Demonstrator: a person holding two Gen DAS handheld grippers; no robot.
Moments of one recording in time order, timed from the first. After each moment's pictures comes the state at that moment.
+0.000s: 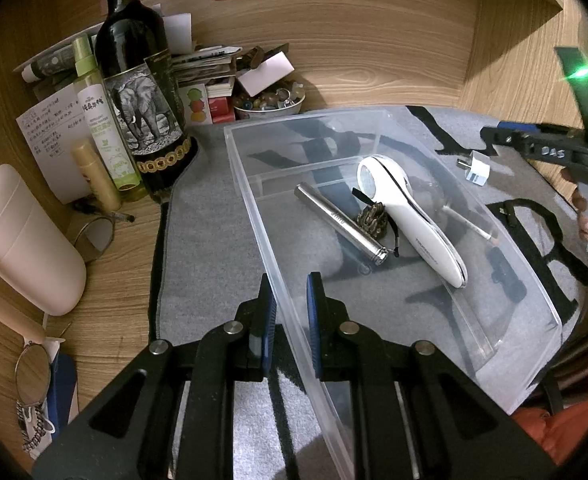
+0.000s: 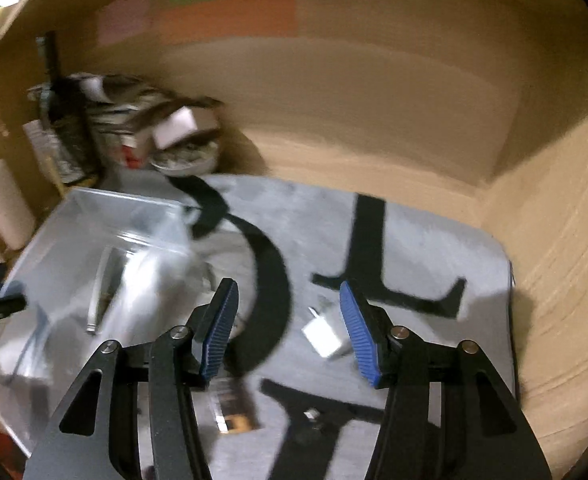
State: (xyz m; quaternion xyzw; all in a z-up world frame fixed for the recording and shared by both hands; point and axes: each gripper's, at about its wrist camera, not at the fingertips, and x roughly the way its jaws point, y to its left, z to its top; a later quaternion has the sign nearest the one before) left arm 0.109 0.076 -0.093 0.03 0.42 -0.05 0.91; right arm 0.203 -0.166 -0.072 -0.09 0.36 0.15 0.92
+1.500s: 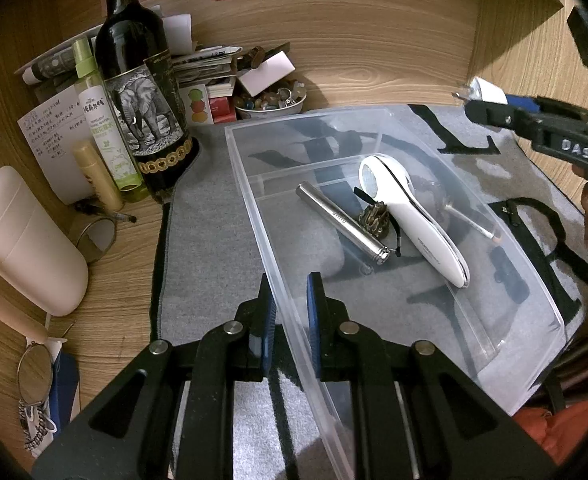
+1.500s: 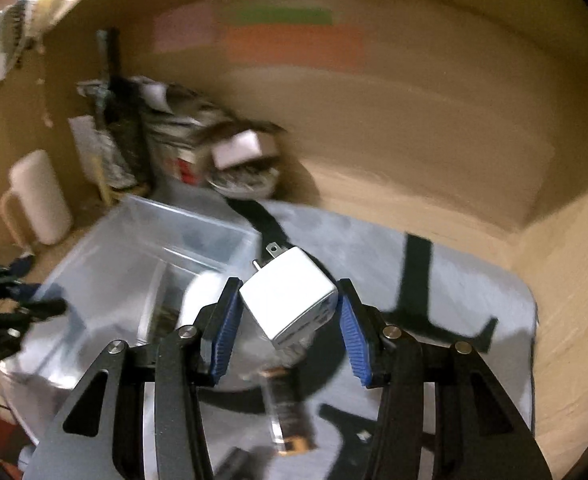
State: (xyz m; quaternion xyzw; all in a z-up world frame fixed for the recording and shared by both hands) left arm 0.110 0.075 -0.094 0.03 0.42 -0.04 0.91; right arm 0.172 -0.120 -0.049 -0.12 0.30 0.23 0.92
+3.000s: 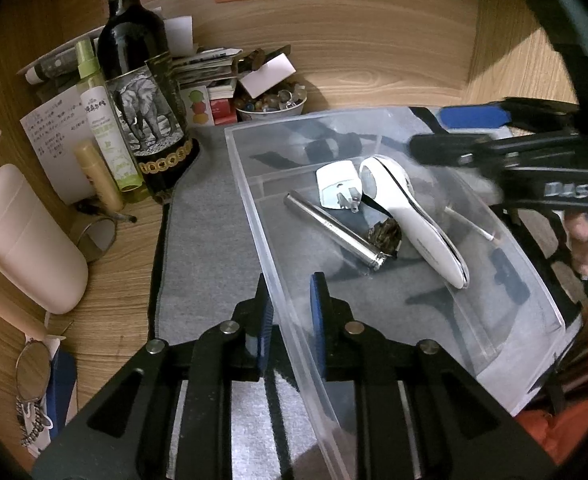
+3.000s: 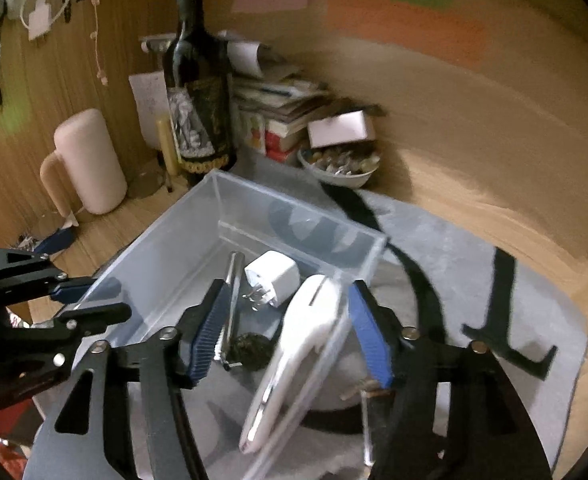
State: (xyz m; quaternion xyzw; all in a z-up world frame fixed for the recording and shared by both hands) left arm 0.107 0.076 -0.095 0.03 0.41 -0.04 0.91; right arm 0.170 -0.057 -0.063 -0.15 0.34 0.31 0.88
